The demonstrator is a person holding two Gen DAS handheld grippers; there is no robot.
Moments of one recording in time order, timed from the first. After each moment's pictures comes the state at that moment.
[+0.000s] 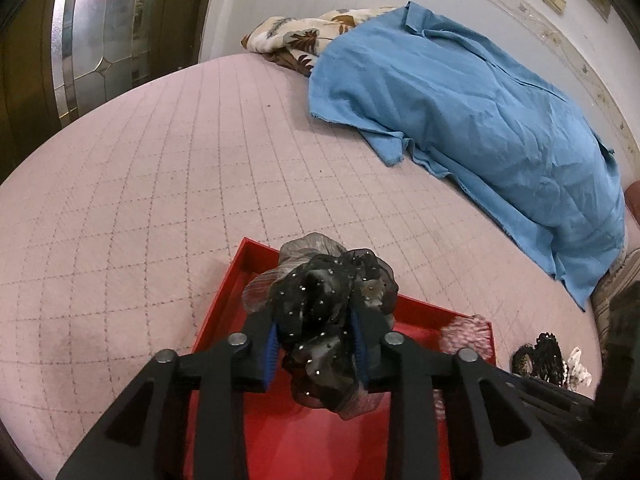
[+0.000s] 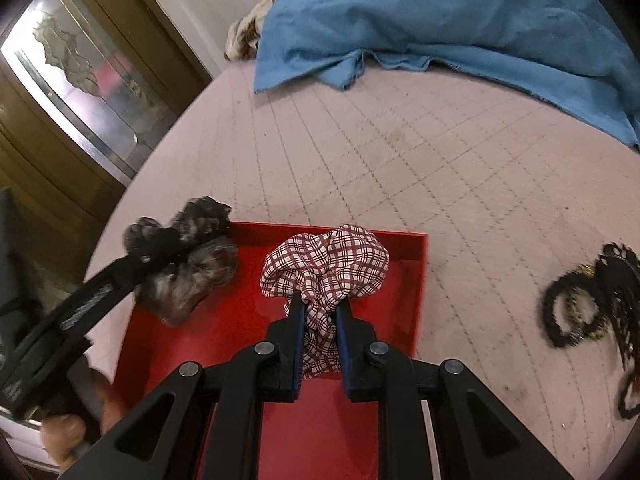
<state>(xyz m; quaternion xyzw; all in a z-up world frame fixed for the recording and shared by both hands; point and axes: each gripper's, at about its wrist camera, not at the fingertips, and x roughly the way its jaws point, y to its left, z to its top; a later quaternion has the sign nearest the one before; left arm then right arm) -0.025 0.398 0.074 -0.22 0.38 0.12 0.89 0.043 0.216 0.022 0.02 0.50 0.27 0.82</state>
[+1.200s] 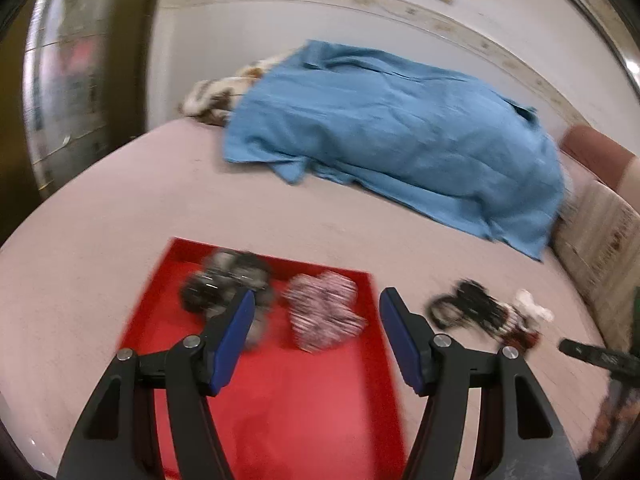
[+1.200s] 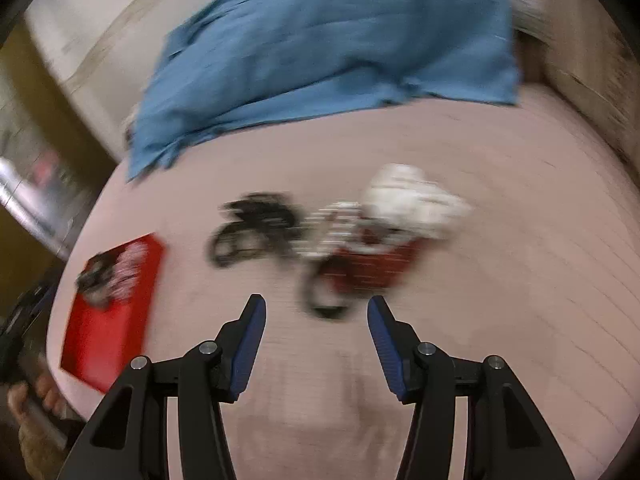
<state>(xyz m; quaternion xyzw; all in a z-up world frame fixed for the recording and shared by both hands) -0.109 0.275 0.136 -0.13 0.31 0.04 0.94 -0.038 -0.093 0.063 0.10 0.45 0.09 0.88</state>
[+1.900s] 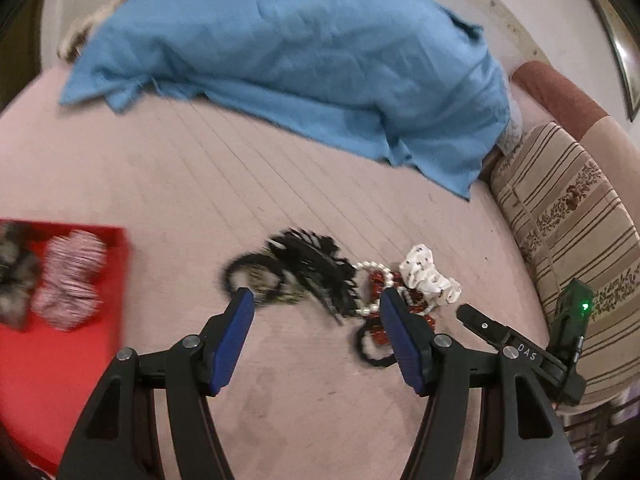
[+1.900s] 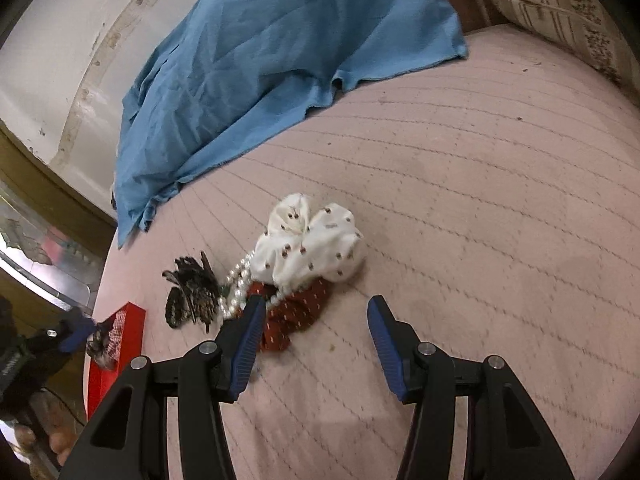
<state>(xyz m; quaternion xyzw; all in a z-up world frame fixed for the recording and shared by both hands) 0.017 0.097 0.105 -0.16 0.46 -0.09 0.87 0.016 -0.186 0.023 0.23 0.43 0.11 0.87</state>
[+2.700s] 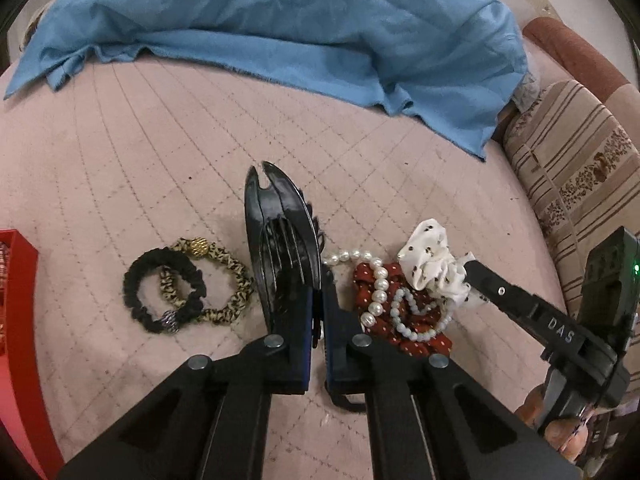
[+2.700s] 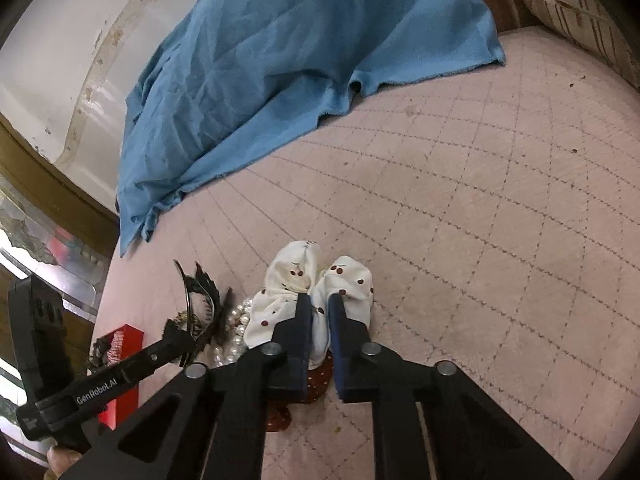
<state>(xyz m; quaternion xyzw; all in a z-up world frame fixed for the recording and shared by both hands) 0.063 0.043 0.056 -0.13 0.50 -0.11 0.85 0.069 -0.186 0.016 0.23 0.43 0.14 0.86</state>
